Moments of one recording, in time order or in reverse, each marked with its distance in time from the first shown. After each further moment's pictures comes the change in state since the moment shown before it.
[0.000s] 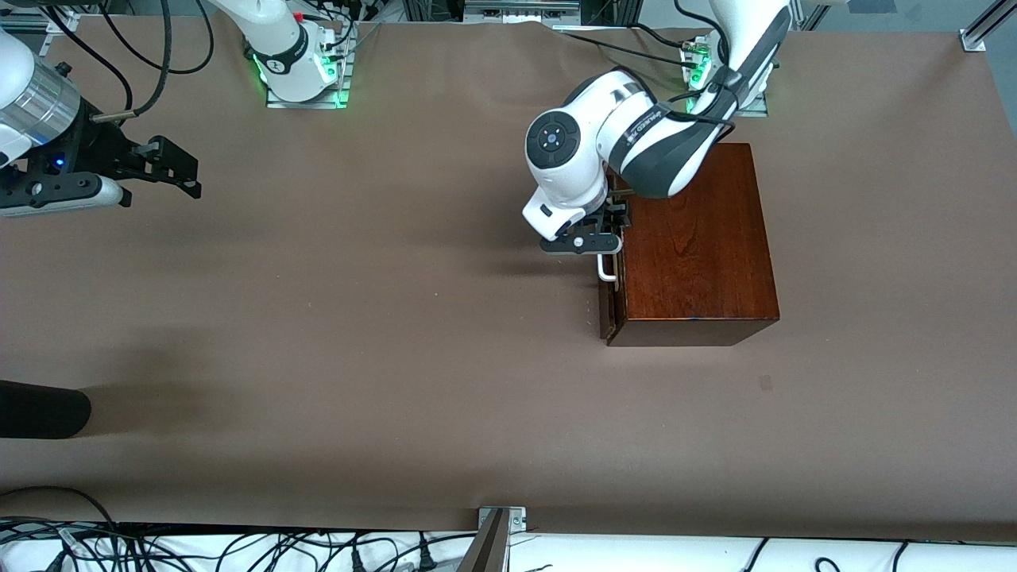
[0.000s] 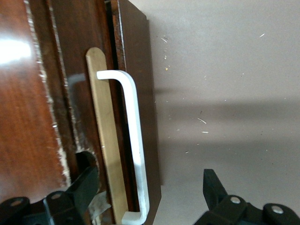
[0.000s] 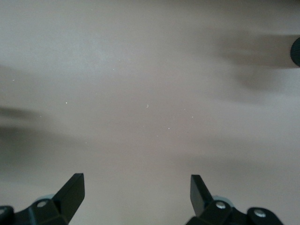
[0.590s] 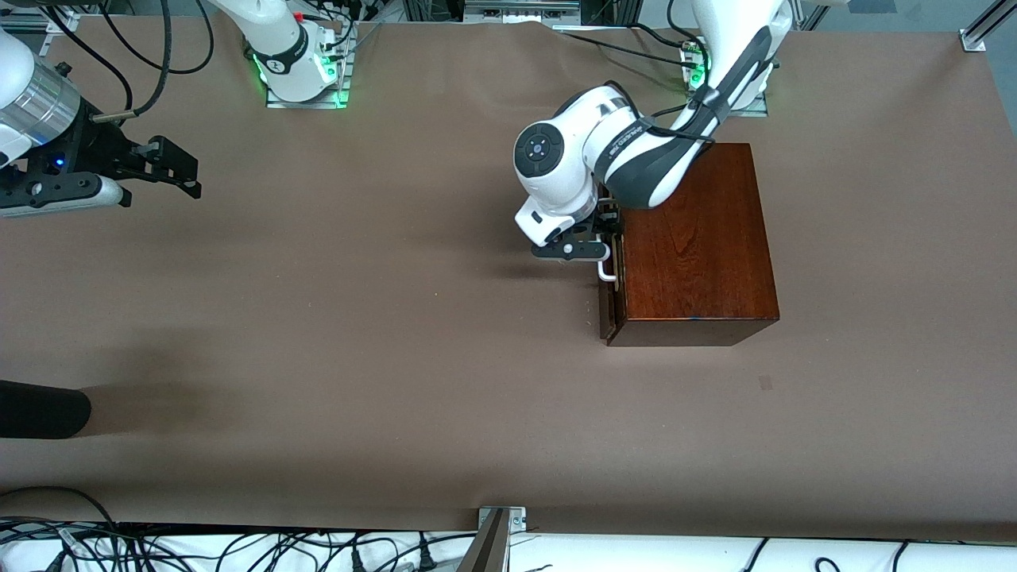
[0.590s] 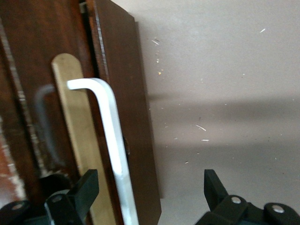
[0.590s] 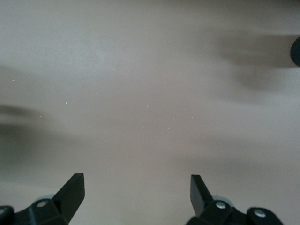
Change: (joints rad) left arm -0.021 0.055 -0.001 0.002 0.063 0.038 0.000; right arm 0.000 0.000 0.000 0.000 0.000 0.000 0.000
